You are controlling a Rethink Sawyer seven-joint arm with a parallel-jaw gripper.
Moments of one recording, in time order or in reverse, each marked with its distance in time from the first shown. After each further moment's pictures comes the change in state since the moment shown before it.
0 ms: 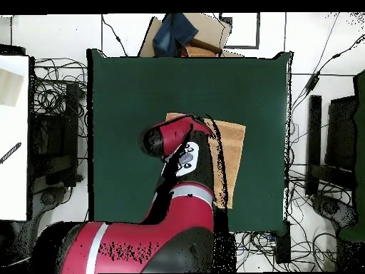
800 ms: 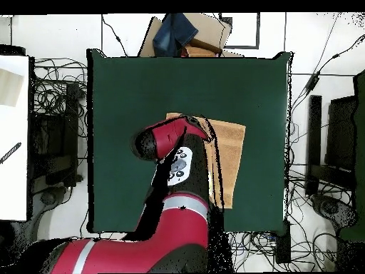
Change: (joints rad) arm 0.025 -0.081 0.000 0.053 0.000 0.000 0.000
